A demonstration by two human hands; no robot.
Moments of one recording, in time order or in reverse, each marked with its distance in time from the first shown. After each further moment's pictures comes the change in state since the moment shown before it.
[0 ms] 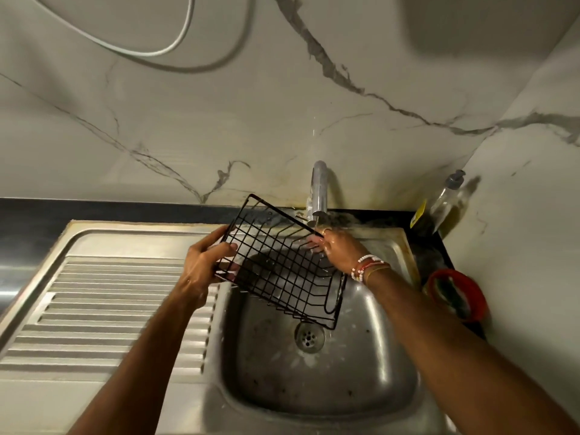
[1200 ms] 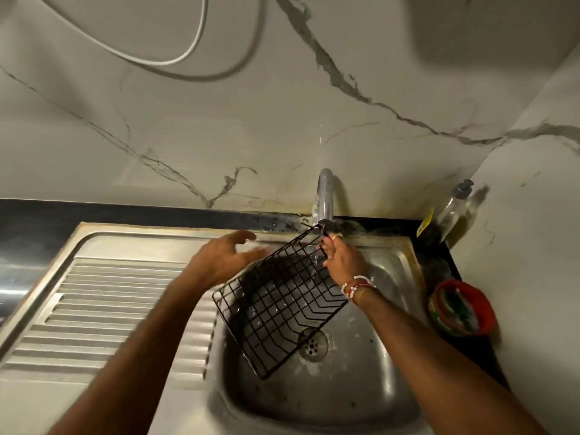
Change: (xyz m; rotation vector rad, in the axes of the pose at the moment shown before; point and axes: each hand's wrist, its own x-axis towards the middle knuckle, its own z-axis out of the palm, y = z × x) left_hand 0.010 0.033 0.013 0.933 -0.099 0.123; right_hand -0.003 0.008 0.037 0.046 0.371 0.270
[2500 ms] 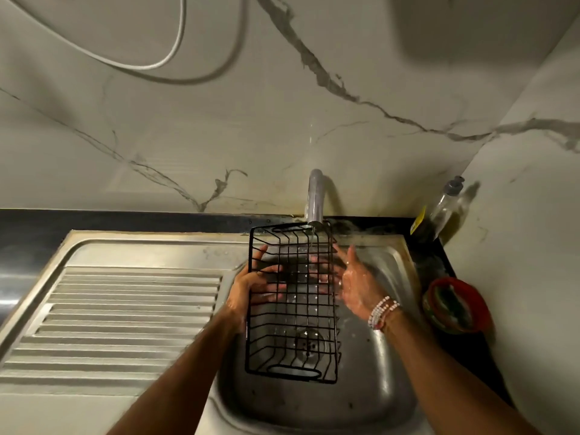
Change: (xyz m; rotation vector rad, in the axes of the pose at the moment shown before) left_hand 0.008 -0.020 0.102 -1.072 -0.084 -0.176; right_hand -0.044 0.007 -0.046 1.188 -0.525 0.566
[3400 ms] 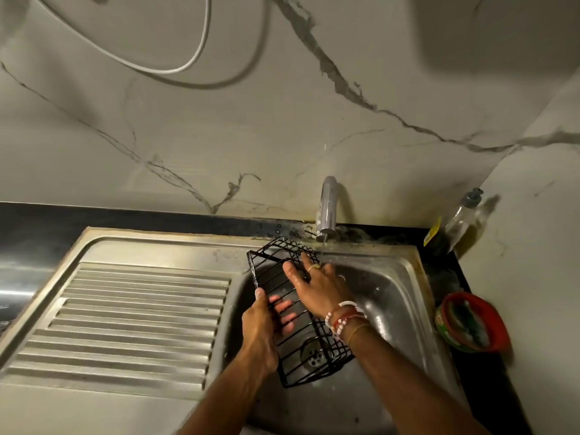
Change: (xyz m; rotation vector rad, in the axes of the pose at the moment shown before) left_hand -0.044 -0.012 0.040 -0.279 0.401 -0.204; right_hand -0.004 -0.003 0.089 -1.299 0.247 -0.078
